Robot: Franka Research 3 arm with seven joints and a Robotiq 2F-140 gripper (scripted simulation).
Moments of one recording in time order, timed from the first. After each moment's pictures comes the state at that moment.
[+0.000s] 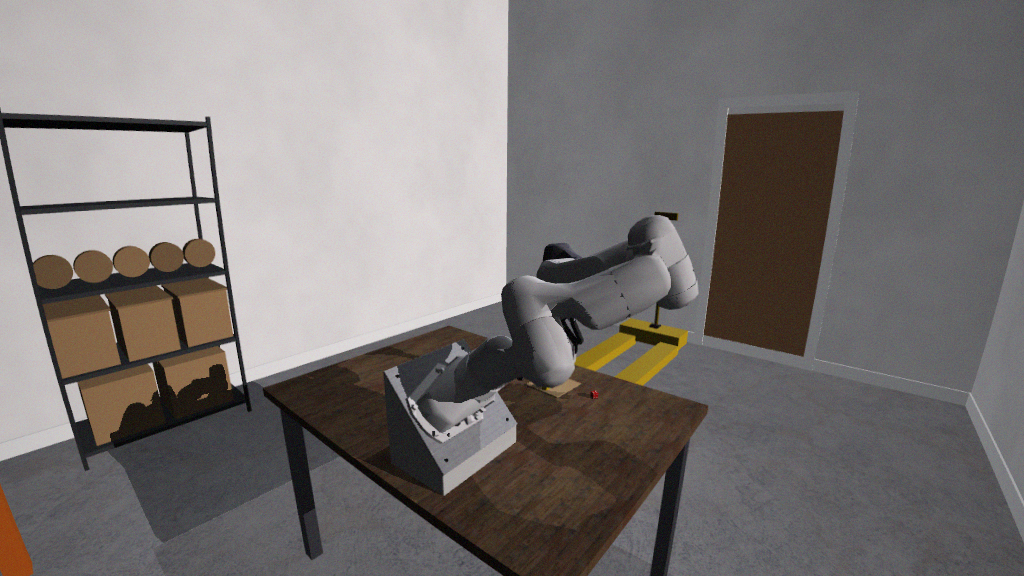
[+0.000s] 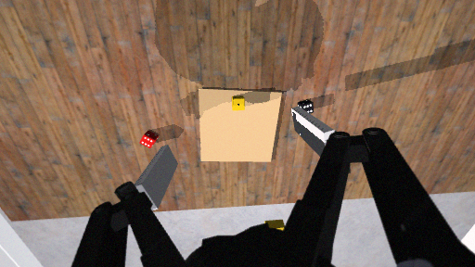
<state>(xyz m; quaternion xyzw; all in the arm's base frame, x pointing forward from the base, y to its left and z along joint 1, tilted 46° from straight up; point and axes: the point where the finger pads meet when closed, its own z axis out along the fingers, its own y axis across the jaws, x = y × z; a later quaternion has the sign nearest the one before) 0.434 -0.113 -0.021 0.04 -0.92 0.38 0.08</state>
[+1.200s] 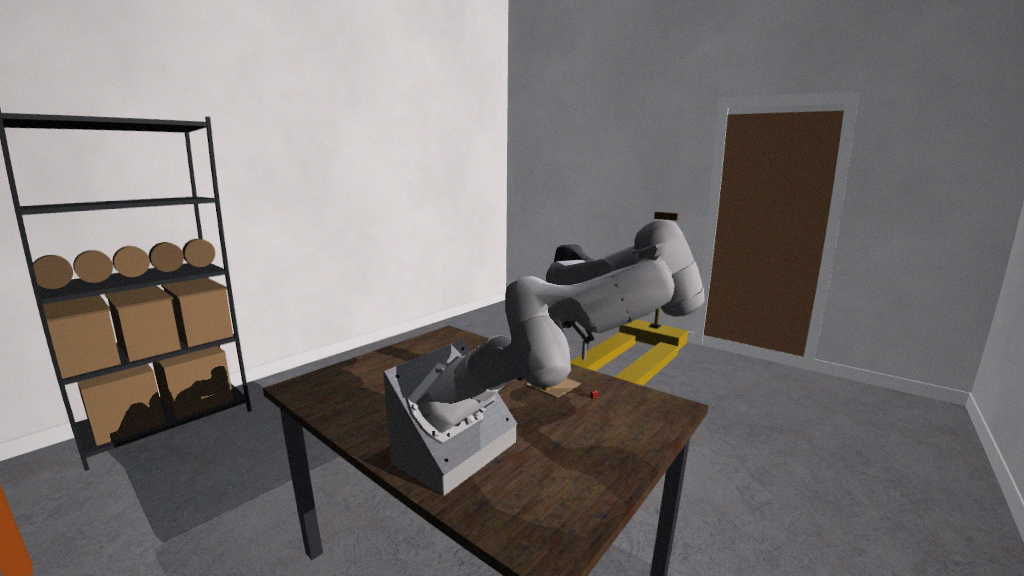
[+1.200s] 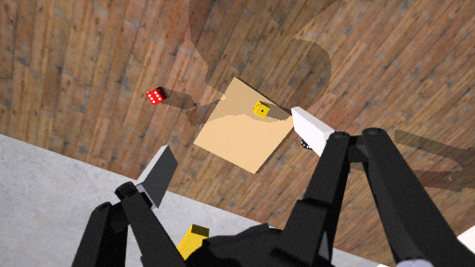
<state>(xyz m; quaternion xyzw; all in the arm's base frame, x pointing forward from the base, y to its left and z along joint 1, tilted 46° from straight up) 0.445 -0.139 0.000 0.27 -0.88 0.34 0.17</state>
